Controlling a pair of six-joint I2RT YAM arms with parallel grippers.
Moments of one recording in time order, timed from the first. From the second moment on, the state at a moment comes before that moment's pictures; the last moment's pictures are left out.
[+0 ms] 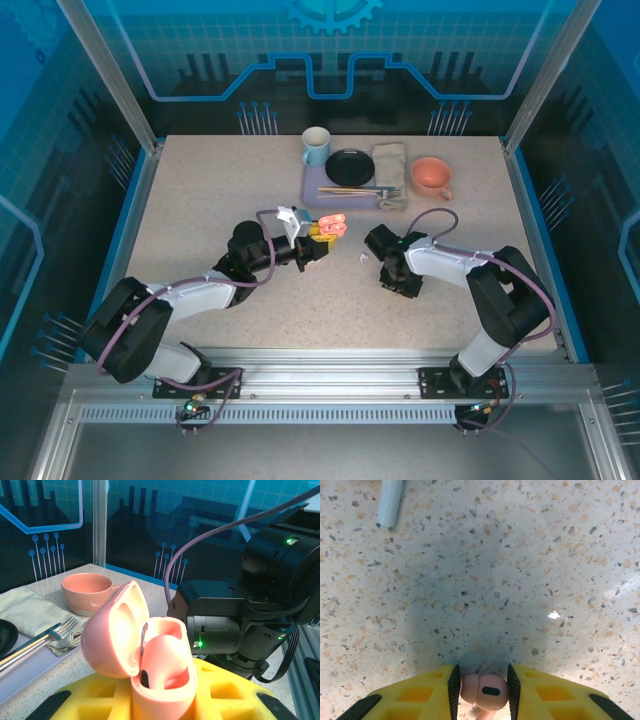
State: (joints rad) left arm -0.54 1.41 0.55 0.85 0.58 -0.14; right arm 0.58 1.63 0.89 -0.79 0.23 1.06
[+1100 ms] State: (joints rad) left arm -0.53 1.43 0.55 0.85 0.55 -0.14; right arm 0.58 1.32 0.88 -0.78 0.23 0.99
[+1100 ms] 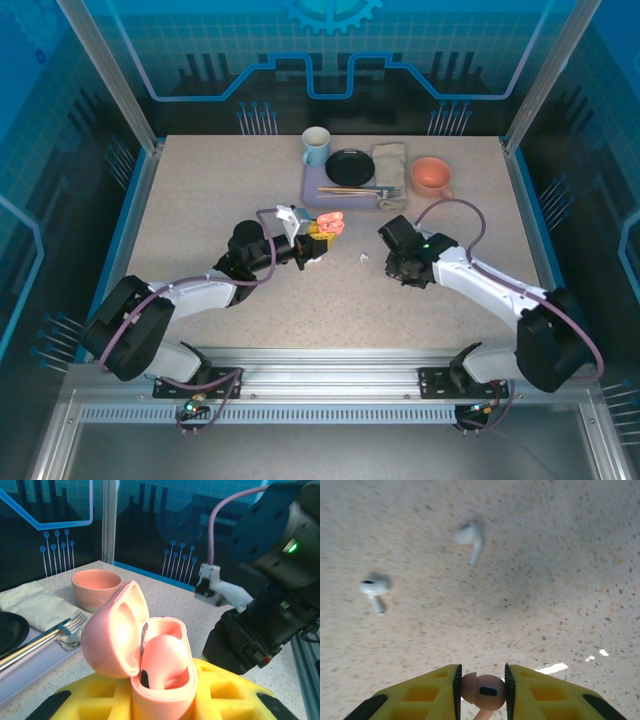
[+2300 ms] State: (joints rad) left arm -0.53 1.49 0.66 0.83 0.63 -0.22; right arm 0.70 1.21 1.15 -0.37 0.12 0.54
